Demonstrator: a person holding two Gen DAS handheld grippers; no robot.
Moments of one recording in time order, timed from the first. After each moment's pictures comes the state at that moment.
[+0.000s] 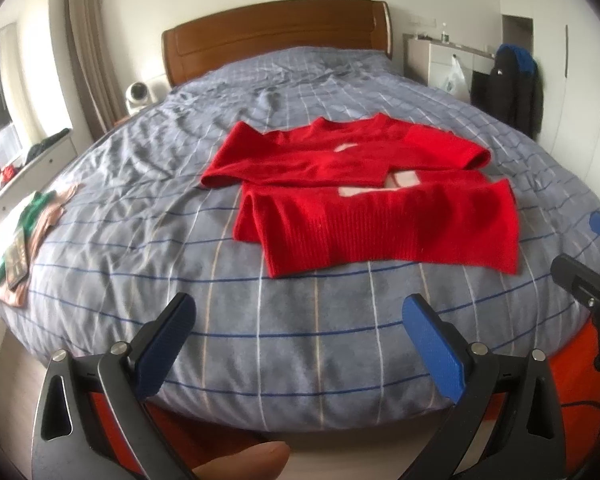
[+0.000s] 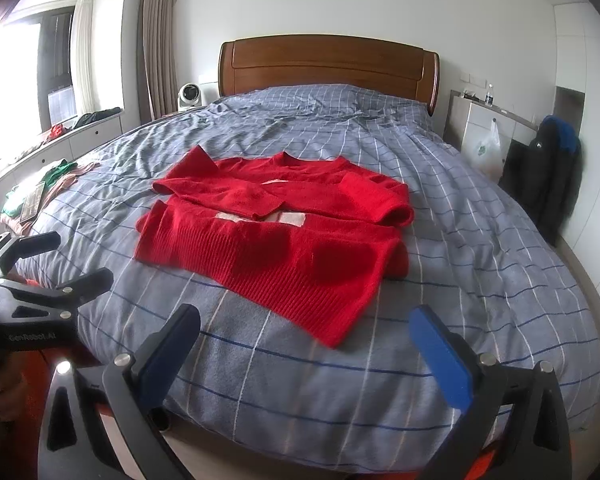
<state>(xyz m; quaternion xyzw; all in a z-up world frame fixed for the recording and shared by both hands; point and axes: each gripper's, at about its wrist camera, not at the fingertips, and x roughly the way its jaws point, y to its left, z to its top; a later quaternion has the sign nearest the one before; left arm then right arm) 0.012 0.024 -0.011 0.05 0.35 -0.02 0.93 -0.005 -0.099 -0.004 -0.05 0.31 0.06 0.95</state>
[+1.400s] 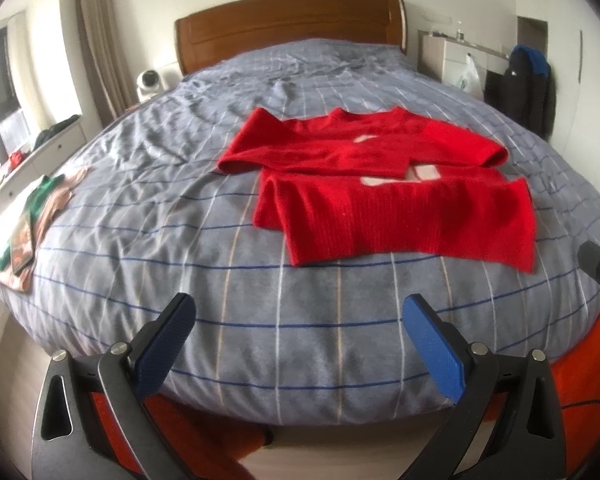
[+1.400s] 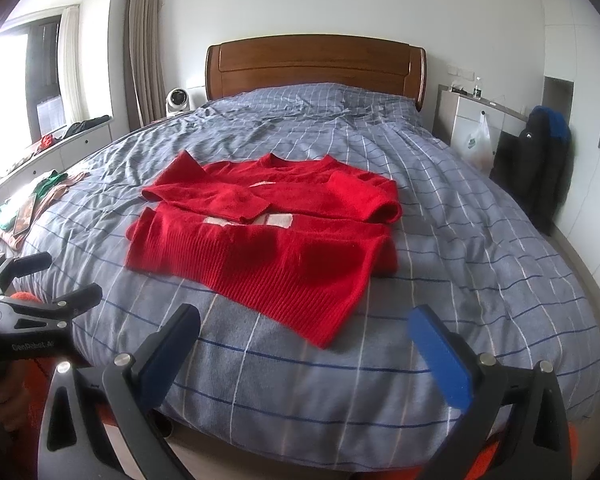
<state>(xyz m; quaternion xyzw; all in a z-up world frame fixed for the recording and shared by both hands) 0.014 0.041 -0.017 0.04 0.37 0.00 0.93 -0.006 -0.107 -0.003 -0.03 0.31 0.04 0.95</state>
